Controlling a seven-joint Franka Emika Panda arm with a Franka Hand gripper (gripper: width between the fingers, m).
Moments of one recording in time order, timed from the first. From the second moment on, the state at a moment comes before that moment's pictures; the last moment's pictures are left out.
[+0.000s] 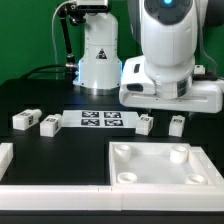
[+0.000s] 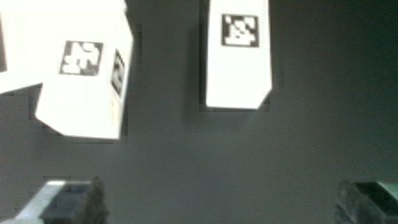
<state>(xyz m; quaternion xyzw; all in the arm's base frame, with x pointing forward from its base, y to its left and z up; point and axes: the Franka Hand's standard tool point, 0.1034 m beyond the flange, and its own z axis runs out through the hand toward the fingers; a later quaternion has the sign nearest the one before) 0.477 0.110 0.060 -0.92 0.15 0.34 0.08</state>
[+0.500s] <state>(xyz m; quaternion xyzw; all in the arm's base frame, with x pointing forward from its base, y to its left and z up) 0.466 0.130 0.044 -0.88 0.17 0.43 0.09</state>
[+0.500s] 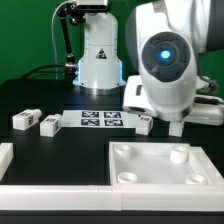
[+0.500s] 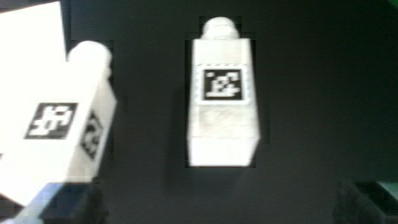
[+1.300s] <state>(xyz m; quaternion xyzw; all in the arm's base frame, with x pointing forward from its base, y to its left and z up) 0.434 0.162 0.010 -0.89 0.16 0.41 0.09</state>
